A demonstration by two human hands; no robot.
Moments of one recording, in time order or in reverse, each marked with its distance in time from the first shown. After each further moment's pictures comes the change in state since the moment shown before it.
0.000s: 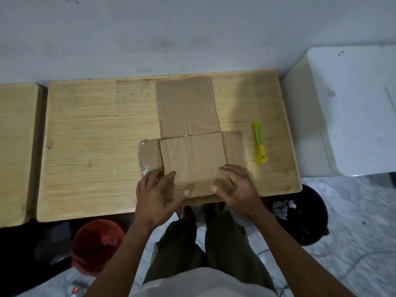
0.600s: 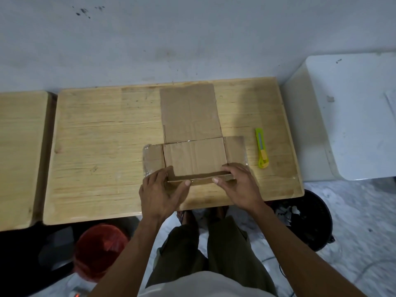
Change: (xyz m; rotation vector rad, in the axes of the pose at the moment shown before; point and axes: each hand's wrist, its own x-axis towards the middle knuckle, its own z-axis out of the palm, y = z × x) left_hand 0.014 0.019 -0.006 -0.108 0.095 -0.198; right_hand 0.026 0.004 0.002 -0.101 0.049 0.002
